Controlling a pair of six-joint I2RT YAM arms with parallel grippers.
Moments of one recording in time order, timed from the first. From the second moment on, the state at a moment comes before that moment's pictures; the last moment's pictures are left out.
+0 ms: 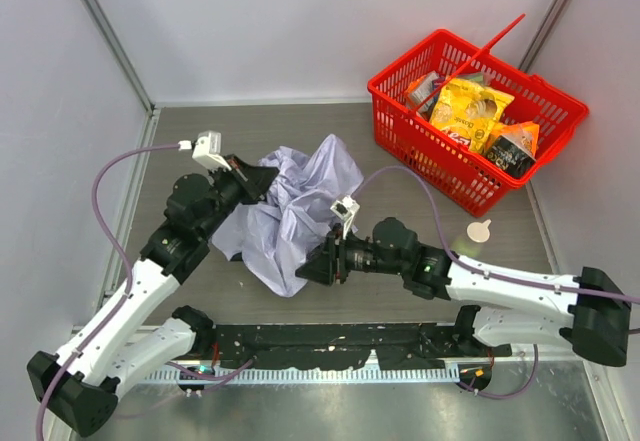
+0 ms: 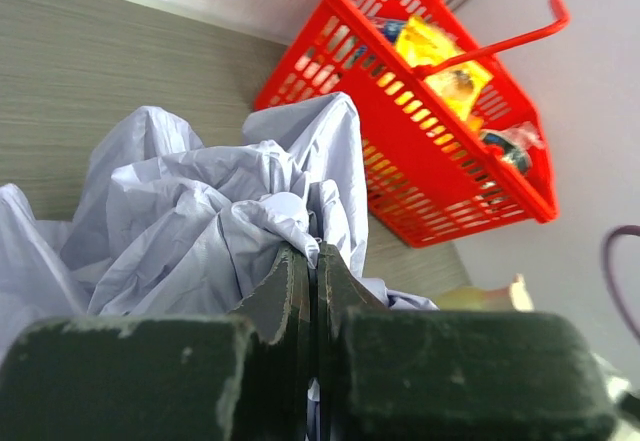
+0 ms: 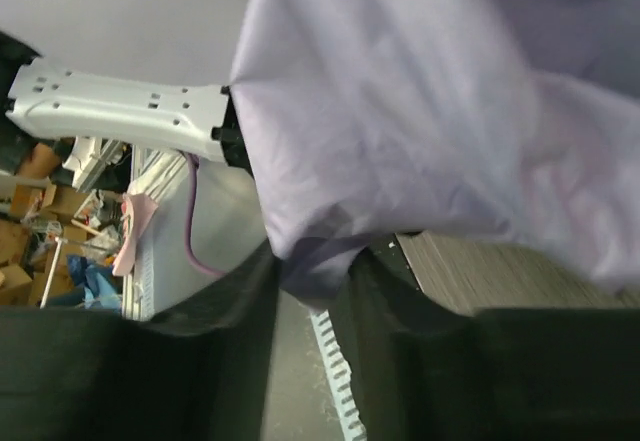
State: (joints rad) left arm -0.53 0.84 0.83 -0.07 -0.03 -0.65; right arm 1.11 1.06 0.63 0.30 -0.28 0.69
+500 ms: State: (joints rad) left arm -0.52 0.90 0.86 -0.11 -0.04 -0.82; right arm 1.11 1.12 0.72 0.14 -0.15 0.68
